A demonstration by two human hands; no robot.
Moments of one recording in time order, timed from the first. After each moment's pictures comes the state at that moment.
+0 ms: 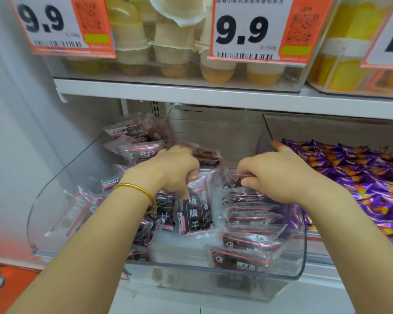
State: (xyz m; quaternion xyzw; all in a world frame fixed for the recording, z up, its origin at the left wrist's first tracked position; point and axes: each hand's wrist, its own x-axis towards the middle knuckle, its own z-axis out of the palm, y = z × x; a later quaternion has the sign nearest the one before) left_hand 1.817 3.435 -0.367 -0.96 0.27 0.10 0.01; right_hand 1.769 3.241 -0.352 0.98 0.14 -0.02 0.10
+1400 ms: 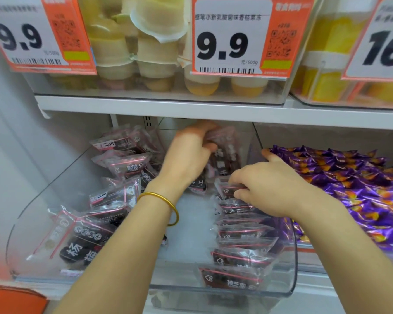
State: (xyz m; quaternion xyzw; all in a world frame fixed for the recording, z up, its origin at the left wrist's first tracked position) left_hand 1.830 3.387 -0.357 -0.88 0.21 -0.20 -0.38; right_hand 1.767 3.237 -0.353 0.98 0.16 -0.01 0.09
